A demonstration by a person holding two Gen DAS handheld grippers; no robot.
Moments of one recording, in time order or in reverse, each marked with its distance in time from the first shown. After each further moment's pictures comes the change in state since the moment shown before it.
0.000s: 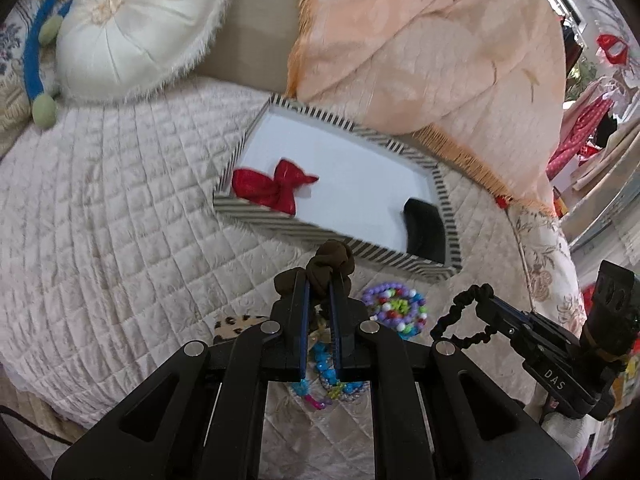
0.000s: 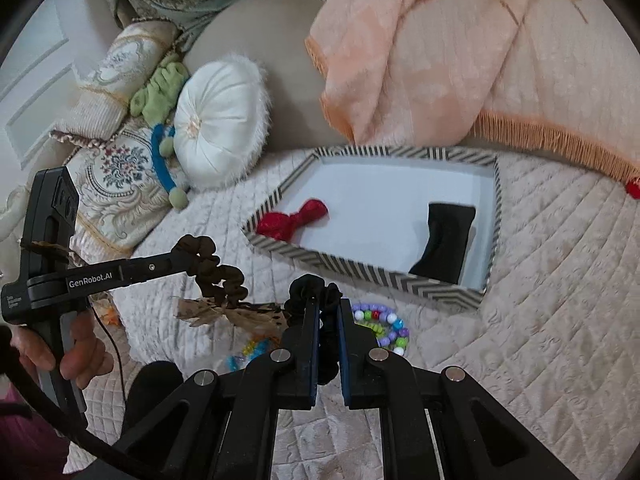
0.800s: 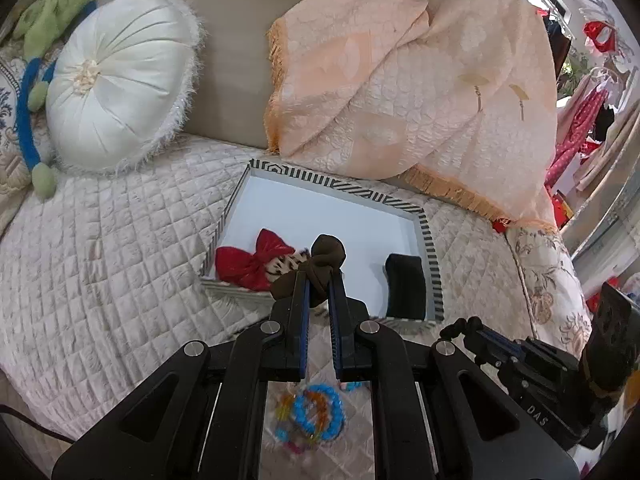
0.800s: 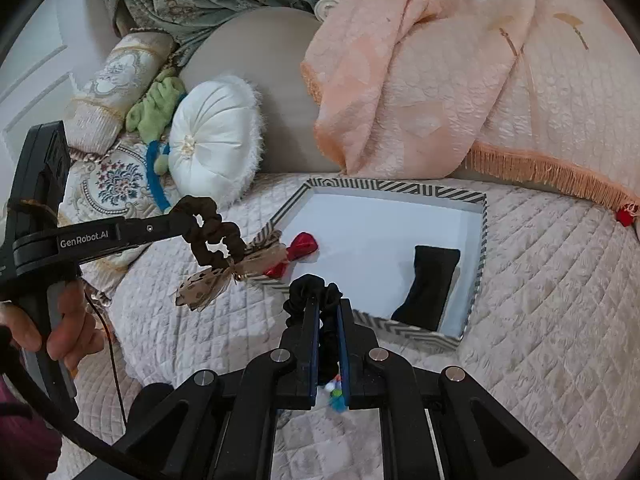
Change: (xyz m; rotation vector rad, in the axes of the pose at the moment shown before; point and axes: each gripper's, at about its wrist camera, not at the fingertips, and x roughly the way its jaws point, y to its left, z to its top) left arm -0.008 -0.043 0.059 0.071 -0.079 0.045; right arm -0.007 -0.007 0.034 -0.005 -0.032 -0.038
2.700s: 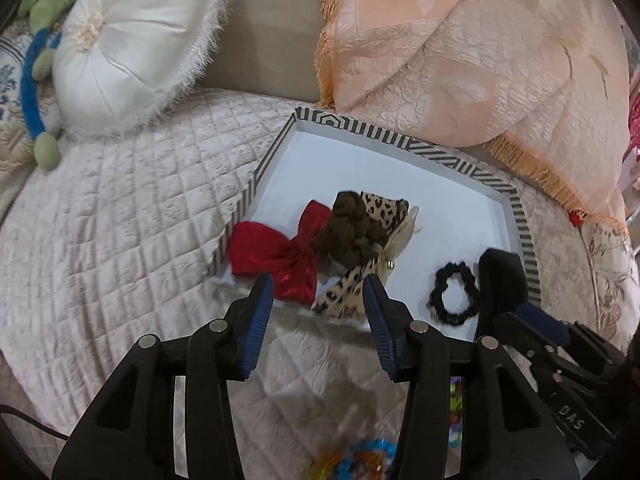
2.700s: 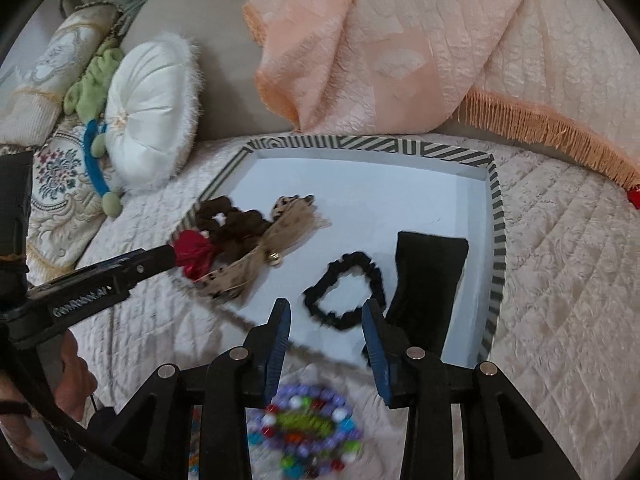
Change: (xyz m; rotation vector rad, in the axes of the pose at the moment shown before) left arm 0.104 0.027 -0.011 -0.037 0.098 0.200; right arm 0.088 -0.019 0.008 0.059 0.135 -0.116
